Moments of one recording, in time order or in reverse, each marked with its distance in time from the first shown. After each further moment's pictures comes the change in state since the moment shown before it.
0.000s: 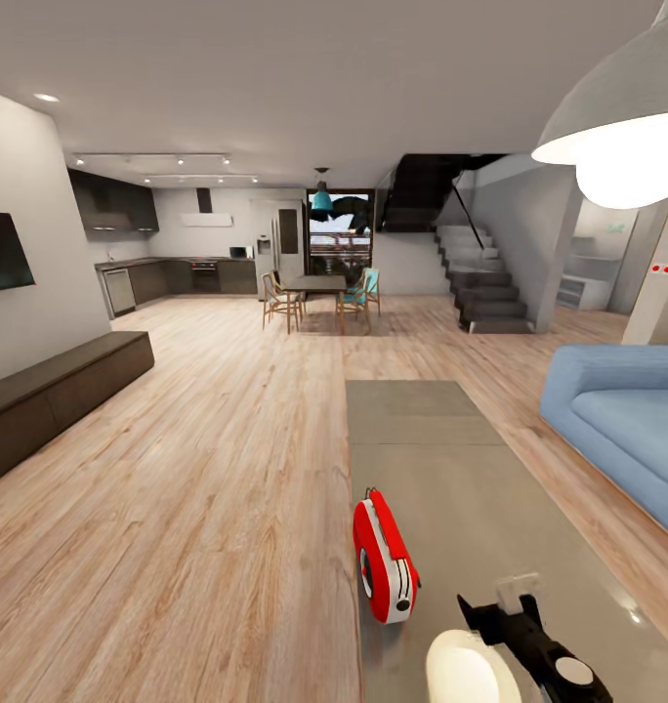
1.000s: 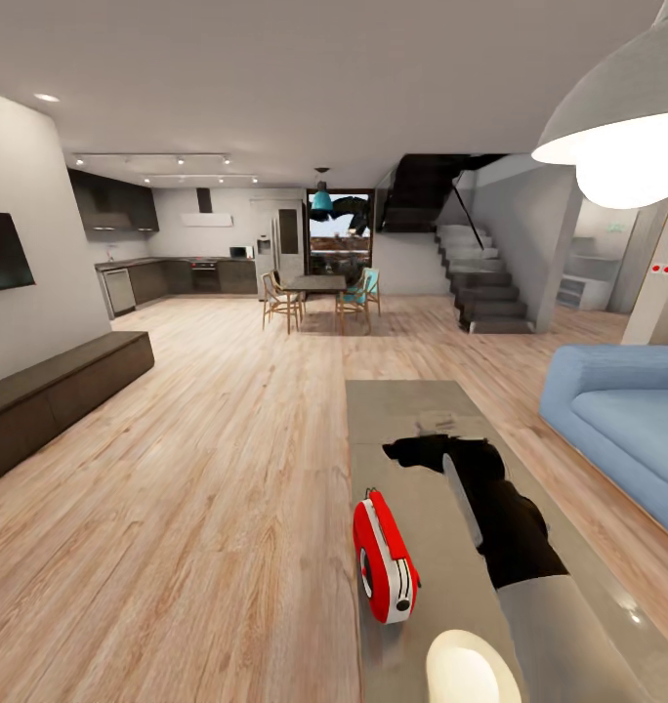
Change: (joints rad) left arm 0.000 0.001 0.000 0.000 0.000 0.000 0.000; right arm -0.573 0.213 0.084 -0.143 -0.009 0.724 0.001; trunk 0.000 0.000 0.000
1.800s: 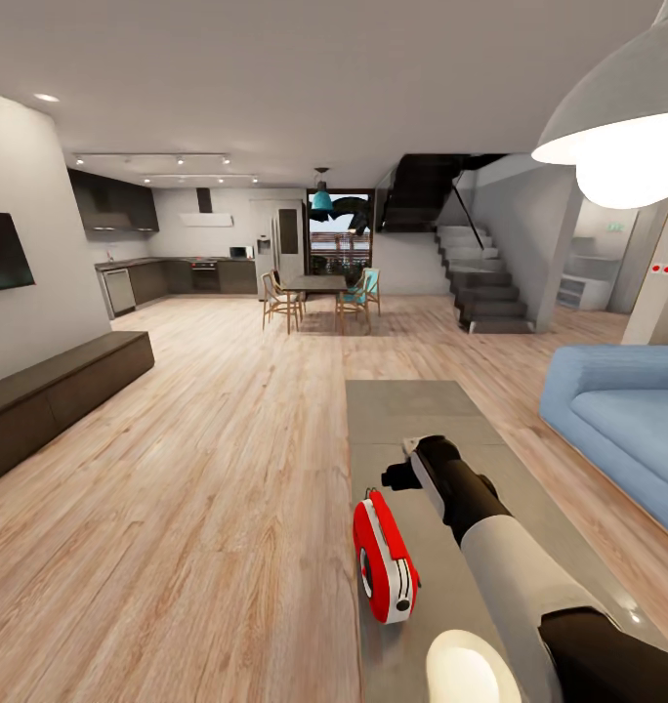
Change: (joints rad) left arm 0.000 0.000 0.000 0.000 -0.001 0.000 0.001; right arm -0.208 0.060 0.006 0.569 0.000 0.022 -0.172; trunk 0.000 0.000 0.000
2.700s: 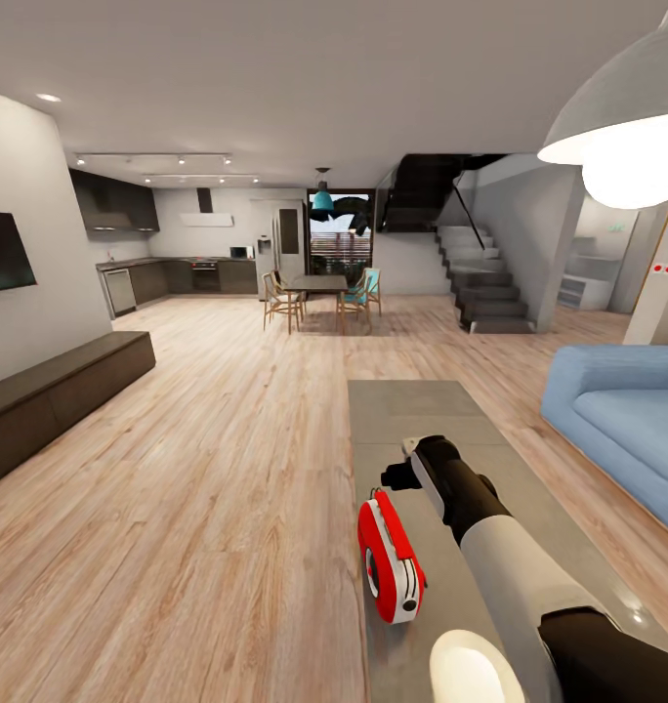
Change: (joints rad) left arm 0.000 0.001 0.002 0.000 0.000 0.000 0.001; right arm 0.000 0.001 0.000 0.000 -0.003 -0.001 0.002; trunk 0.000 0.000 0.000
